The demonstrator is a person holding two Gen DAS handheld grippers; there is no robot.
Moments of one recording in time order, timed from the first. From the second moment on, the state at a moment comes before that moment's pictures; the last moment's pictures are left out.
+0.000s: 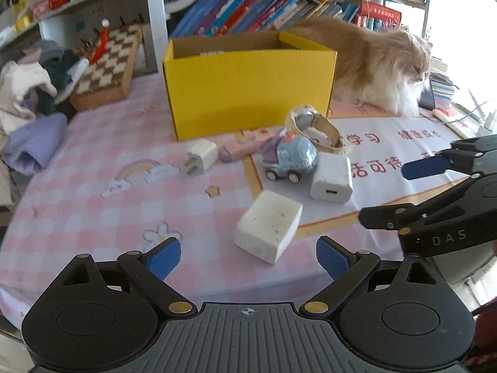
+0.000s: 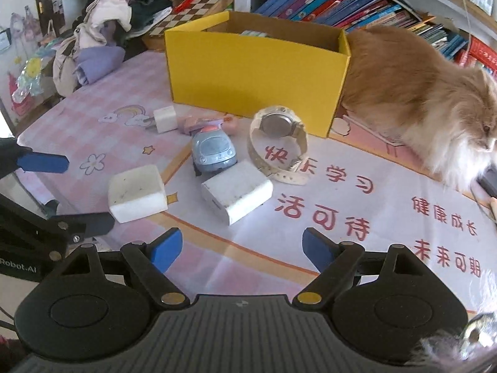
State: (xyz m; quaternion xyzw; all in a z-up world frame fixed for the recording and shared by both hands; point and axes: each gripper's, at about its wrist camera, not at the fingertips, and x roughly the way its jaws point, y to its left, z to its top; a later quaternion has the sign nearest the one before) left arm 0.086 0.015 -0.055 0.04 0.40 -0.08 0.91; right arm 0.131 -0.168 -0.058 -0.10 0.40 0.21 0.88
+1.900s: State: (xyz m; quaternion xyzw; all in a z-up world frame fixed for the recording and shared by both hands) left arm 0.123 0.010 -0.073 0.02 0.43 -0.10 0.90; right arm 0.182 -0.163 -0.077 -0.12 0.44 0.24 0.86
